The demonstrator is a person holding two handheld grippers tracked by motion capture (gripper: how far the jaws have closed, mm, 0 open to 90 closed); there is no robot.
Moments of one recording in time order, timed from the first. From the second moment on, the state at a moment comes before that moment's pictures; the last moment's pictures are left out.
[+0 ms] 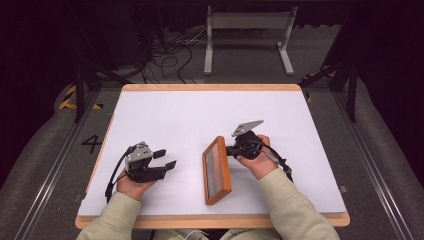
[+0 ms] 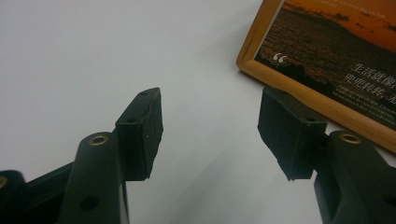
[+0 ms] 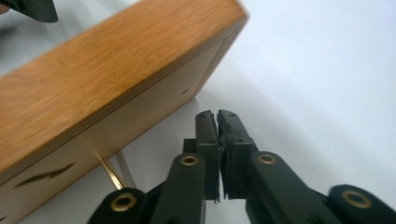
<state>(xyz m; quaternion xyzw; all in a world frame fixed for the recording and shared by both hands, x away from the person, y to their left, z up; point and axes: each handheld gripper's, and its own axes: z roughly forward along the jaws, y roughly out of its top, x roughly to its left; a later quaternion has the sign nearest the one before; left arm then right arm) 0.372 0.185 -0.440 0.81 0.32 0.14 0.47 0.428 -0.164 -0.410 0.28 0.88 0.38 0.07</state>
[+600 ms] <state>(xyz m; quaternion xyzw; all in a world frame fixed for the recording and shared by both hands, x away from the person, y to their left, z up) 0.376 0.183 -0.441 0.81 0.32 0.15 0.46 0.399 -0.177 -0.351 0.29 0.87 0.38 0.12</state>
